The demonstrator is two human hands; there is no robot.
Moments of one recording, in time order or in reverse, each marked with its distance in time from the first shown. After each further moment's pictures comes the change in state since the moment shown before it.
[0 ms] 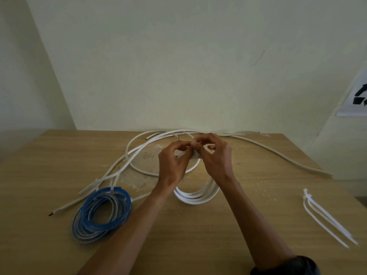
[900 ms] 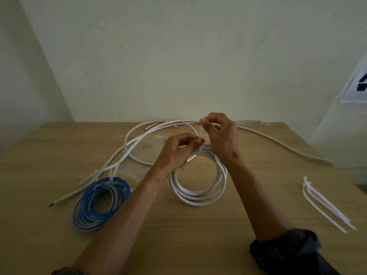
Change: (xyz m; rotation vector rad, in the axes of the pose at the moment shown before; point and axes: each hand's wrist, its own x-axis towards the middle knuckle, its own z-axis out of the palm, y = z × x) left_hand 0.004 0.022 -0.010 -0.178 -0.382 -0.313; right_hand 0.026 0.009 -0.010 0.067 0.083 0.106
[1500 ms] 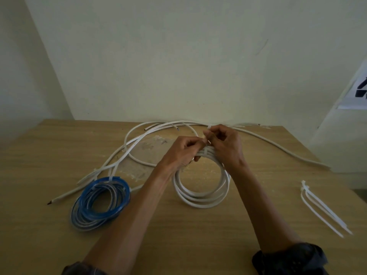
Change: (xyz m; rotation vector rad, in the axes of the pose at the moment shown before) left_hand 0.006 0.009 0.008 0.127 -0.104 -0.055; right_hand -0.013 0.010 -0.013 0.066 -0.112 0.065
